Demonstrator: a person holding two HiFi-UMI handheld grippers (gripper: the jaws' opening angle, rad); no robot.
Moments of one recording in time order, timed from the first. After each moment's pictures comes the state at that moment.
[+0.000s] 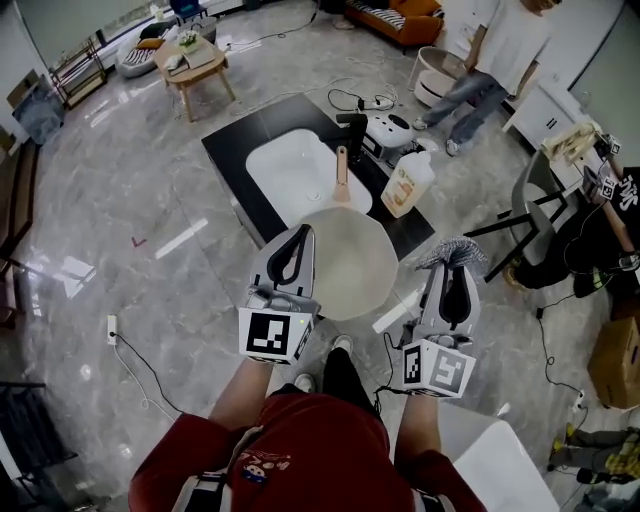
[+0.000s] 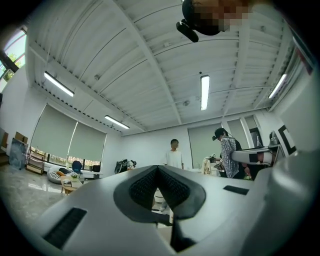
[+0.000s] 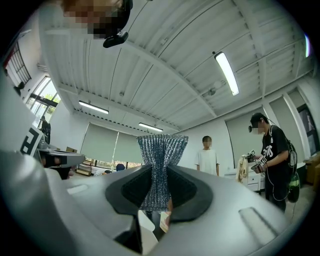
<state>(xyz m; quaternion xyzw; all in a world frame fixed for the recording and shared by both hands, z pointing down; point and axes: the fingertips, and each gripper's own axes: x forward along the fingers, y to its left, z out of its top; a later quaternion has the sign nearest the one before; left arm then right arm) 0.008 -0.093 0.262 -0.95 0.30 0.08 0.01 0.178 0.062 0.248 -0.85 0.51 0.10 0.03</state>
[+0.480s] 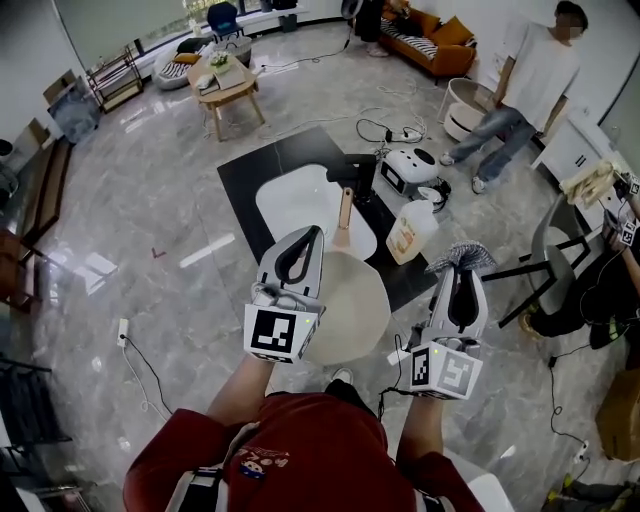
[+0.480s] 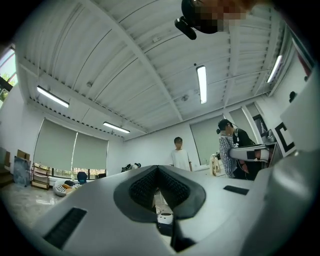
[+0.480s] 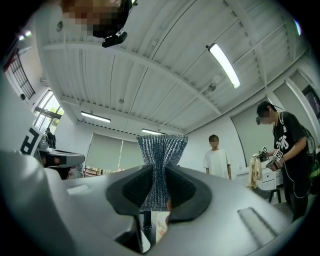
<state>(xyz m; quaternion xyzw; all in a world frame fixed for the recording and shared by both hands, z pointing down) 0.087 -0.139 0.230 -0.94 0.33 0.07 0.07 0.272 0.000 0.230 -0.82 0.55 0.11 0.08</state>
